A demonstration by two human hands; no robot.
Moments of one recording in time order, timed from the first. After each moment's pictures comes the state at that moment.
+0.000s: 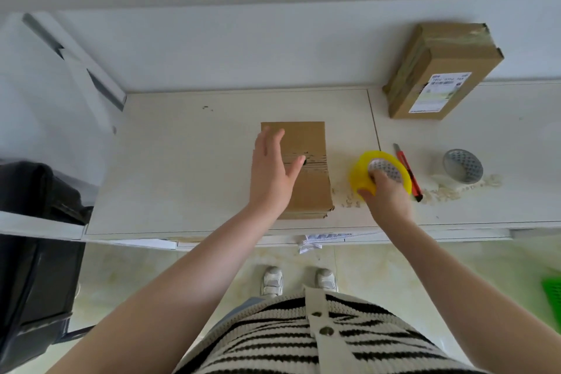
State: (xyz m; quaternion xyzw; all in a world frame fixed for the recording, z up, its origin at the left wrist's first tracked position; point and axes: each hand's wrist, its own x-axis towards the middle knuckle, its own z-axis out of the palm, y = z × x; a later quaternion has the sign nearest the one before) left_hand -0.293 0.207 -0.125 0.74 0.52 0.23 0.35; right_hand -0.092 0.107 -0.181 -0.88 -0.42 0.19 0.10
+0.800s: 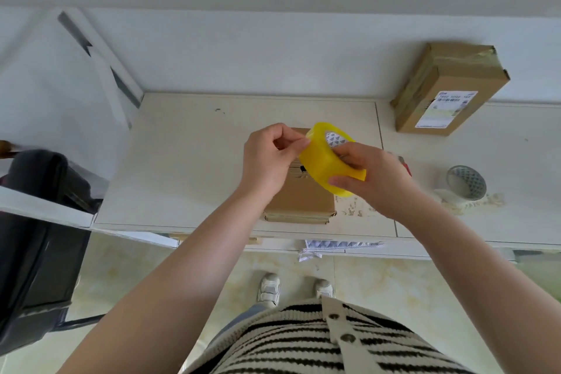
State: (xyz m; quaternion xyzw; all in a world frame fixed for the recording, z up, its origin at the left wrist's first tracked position) left_hand -0.302 0.214 -0.065 0.62 0.50 0.37 0.48; right_hand -0.125 0.130 -0.055 -0.70 -0.60 0.29 0.25
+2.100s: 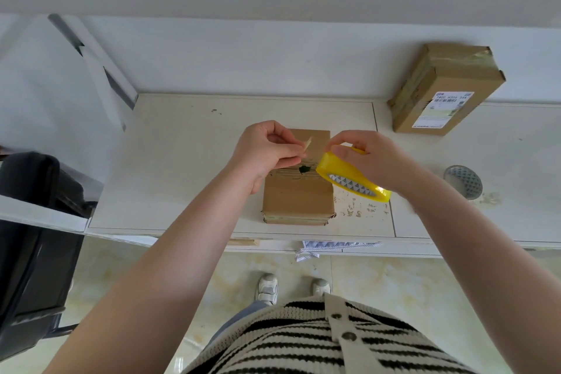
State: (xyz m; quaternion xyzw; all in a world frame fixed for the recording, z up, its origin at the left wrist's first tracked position) left_hand -0.311 0.238 -0.054 0.47 0.48 0.27 0.69; right_hand -0.112 0.165 -0.057 -0.72 -0.57 0.33 0.21
